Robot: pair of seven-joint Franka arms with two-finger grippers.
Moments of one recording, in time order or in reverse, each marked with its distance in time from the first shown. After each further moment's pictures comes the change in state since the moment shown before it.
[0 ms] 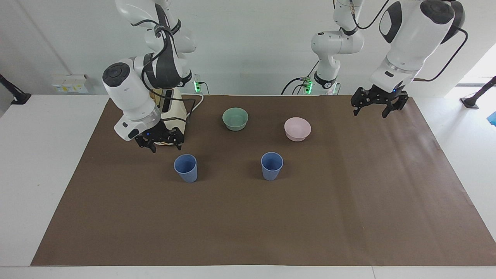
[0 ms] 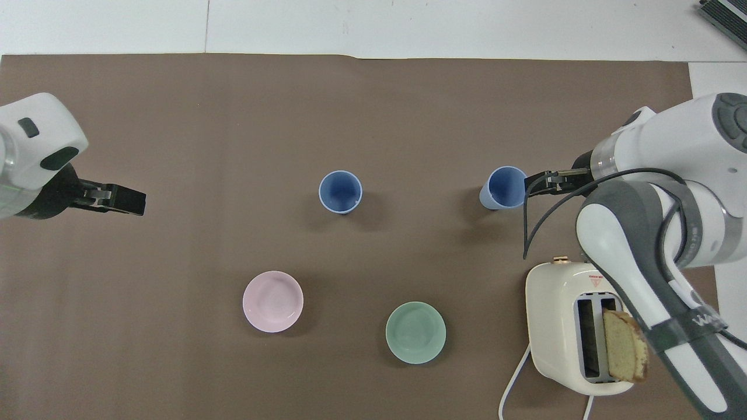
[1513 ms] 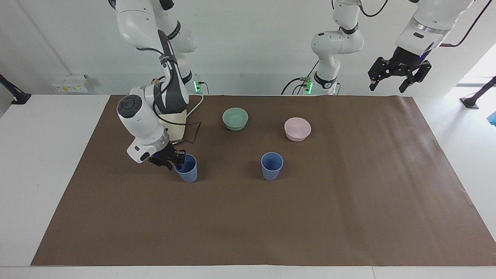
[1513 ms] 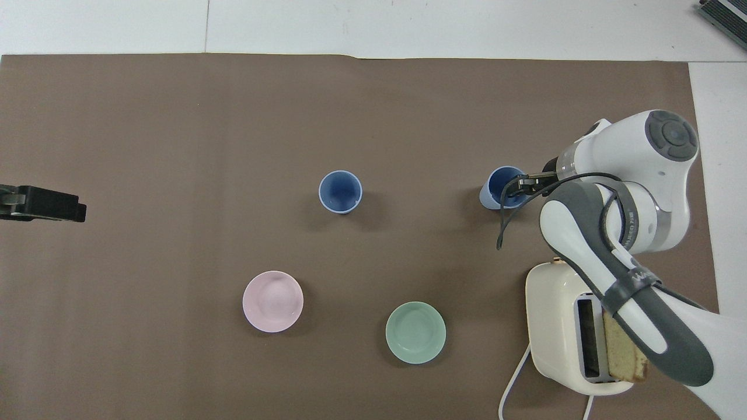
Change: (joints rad) left arm 0.048 -0.030 0.019 0.044 -0.041 -0.056 -0.009; right arm 0.008 0.144 0.000 -0.007 -0.021 0.177 0.000
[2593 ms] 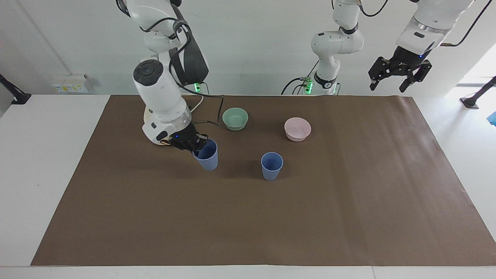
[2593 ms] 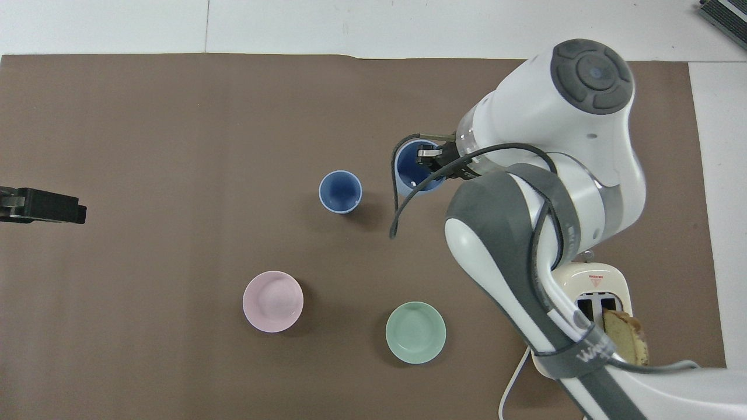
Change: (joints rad) left arm 0.001 0.000 0.001 0.000 0.000 -0.001 0.000; right arm 0.325 0.031 0.018 0.453 0.002 -0.348 0.558
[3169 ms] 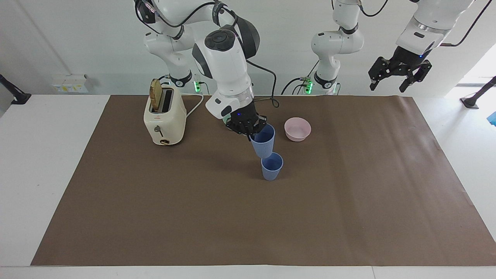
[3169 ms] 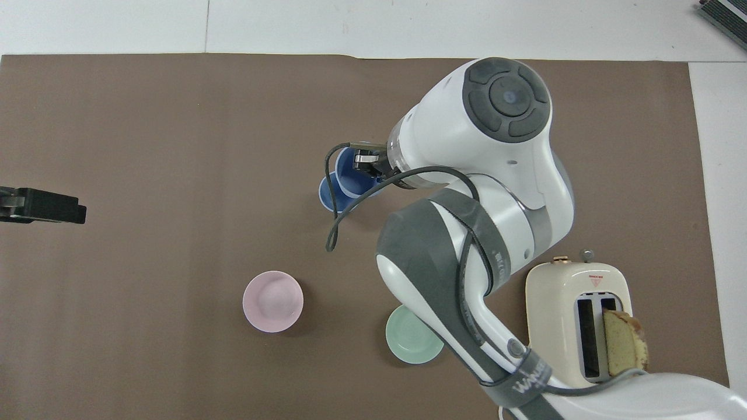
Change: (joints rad) left arm 0.000 0.000 0.000 0.000 0.000 0.000 0.000; right arm 0.112 0.055 0.001 0.069 0.001 0.061 0.063
